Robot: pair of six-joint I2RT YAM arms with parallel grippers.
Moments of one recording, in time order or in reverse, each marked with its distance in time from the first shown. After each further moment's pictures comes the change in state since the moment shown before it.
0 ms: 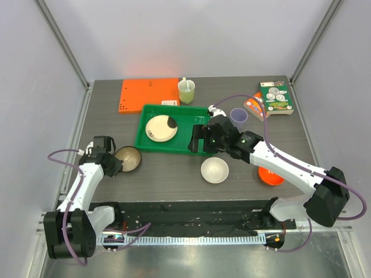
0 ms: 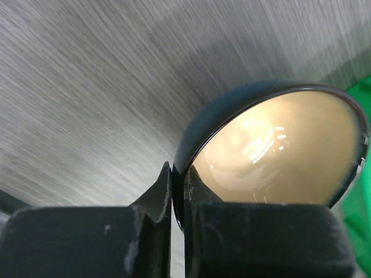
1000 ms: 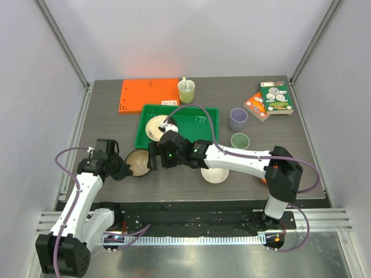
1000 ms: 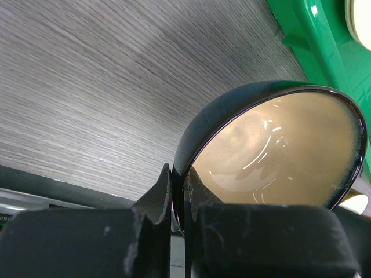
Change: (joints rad) left arm -0.137 -0.186 0.049 -0.175 0.201 0.034; right arm 0.308 0.404 0.247 0.168 -0.020 0.105
